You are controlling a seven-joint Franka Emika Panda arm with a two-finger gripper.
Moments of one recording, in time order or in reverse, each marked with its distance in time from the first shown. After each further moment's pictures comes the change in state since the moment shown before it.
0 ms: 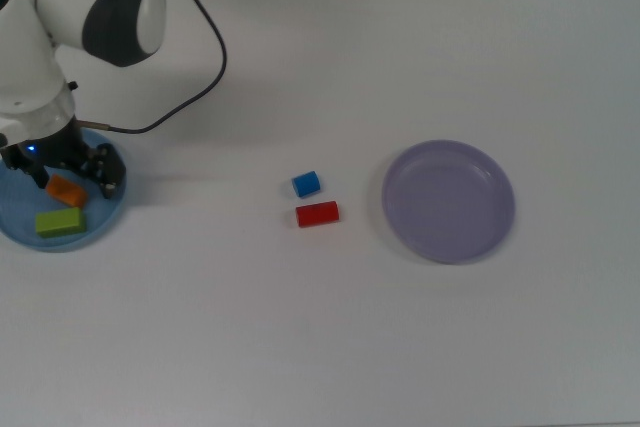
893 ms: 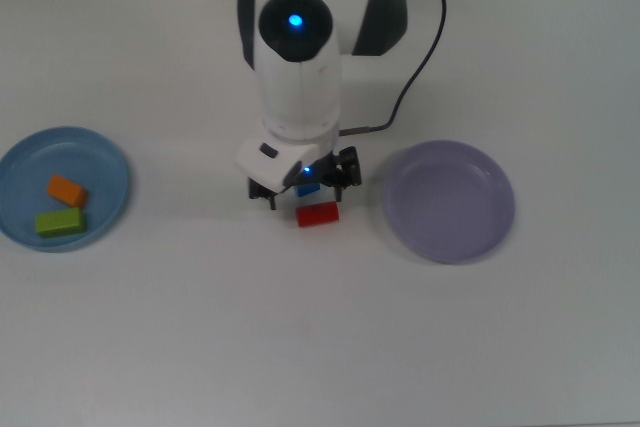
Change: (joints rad) arm 0.430 -0.017 0.016 -0.041 0.000 -0.043 0.150
